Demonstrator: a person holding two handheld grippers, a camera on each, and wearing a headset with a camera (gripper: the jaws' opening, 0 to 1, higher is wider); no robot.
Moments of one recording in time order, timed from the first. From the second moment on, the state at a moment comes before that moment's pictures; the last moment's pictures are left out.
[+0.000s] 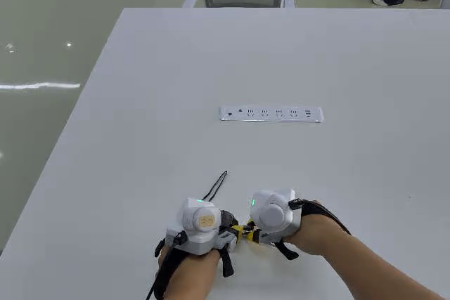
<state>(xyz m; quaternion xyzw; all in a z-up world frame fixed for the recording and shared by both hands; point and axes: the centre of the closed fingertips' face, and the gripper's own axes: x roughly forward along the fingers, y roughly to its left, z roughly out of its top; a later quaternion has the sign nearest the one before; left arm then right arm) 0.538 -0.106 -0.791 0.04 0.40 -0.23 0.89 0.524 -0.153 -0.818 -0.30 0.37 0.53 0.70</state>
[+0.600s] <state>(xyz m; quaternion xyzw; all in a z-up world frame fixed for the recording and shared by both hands) 0.540 -0.107 -0.791 0.04 0.40 -0.23 0.89 0.524 -0.143 -0.817 -0.29 0.36 0.53 0.70</state>
